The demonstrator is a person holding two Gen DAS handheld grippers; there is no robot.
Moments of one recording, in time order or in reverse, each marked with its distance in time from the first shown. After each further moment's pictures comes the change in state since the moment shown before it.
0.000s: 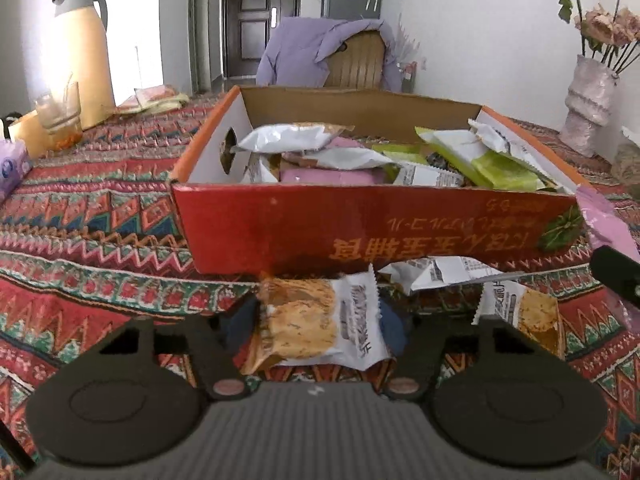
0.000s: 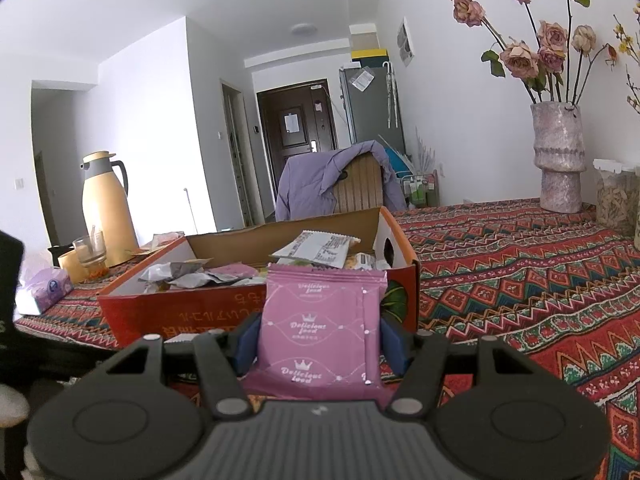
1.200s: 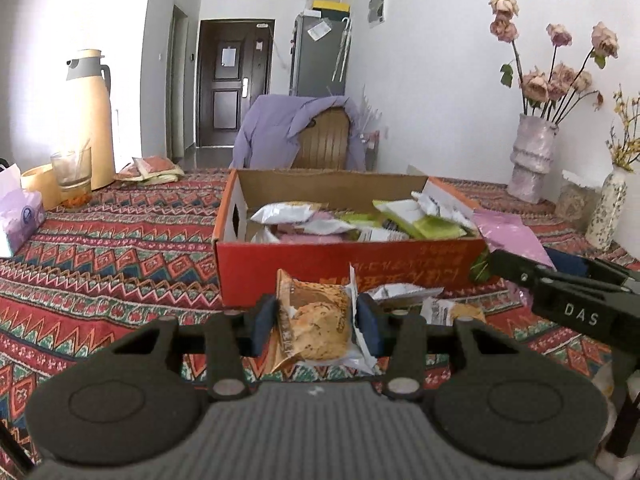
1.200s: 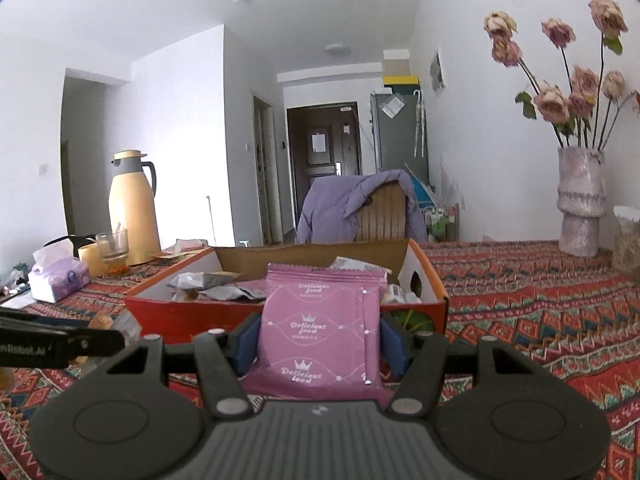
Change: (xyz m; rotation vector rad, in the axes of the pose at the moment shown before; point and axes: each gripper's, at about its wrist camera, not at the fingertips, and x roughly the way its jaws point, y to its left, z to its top) left arm -0.090 0.020 -0.020 0.022 -0.230 -0.110; right arm -0.012 0.023 0.005 -0.107 -0.073 0.046
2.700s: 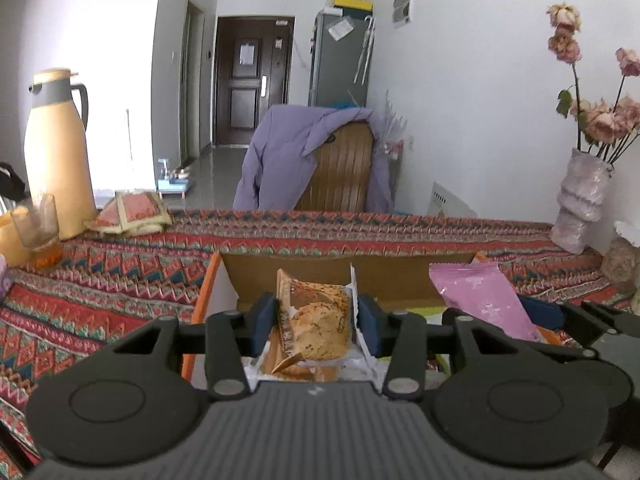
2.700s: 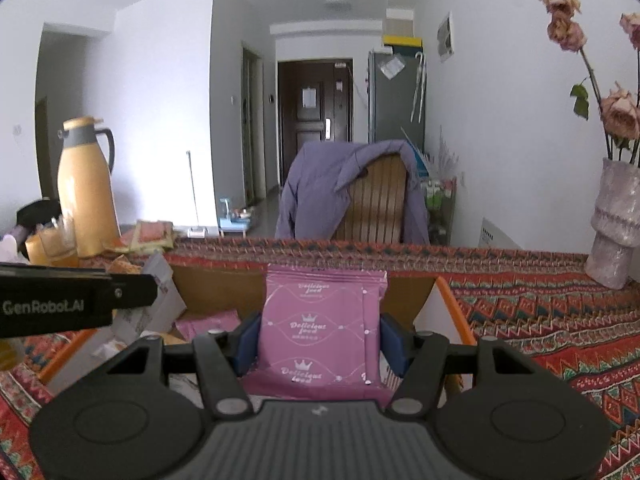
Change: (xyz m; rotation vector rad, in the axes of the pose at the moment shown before) left arm 0.127 -0.003 0.116 -0.035 0.027 0.062; right arm 0.151 0.006 0.080 -0.044 0.170 -0.058
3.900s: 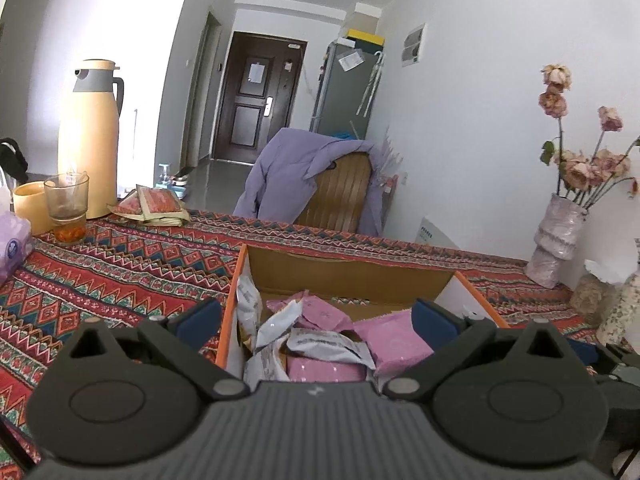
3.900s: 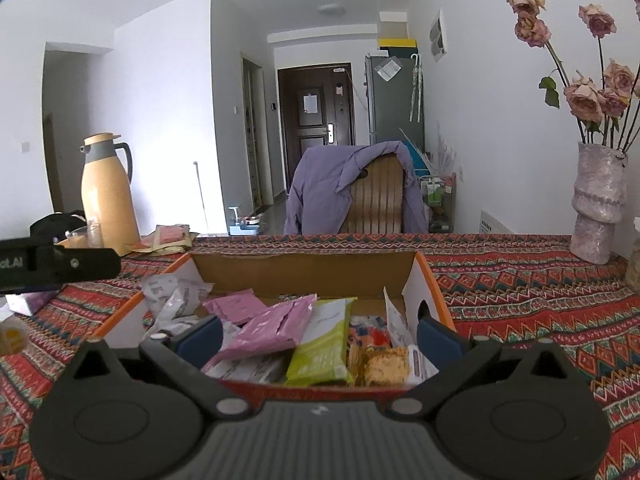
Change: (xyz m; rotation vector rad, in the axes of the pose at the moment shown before) left arm -0.079 0.035 -0.029 -0.109 -0.099 -0.056; right arm -0.076 -0.011 -0.023 0.049 -0.029 0.042
